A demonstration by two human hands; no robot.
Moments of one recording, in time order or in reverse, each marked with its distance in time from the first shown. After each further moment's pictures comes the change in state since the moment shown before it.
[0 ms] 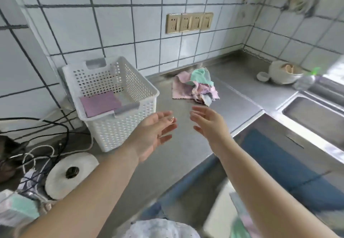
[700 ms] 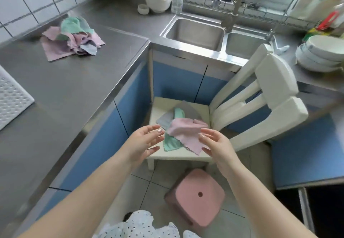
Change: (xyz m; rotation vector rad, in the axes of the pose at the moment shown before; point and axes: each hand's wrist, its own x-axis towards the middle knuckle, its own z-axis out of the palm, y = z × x) left_hand -0.140 -0.215 0.173 0.288 -0.401 -0.505; right_hand -0.346 0.169 -0.214 0.188 0.656 0.433
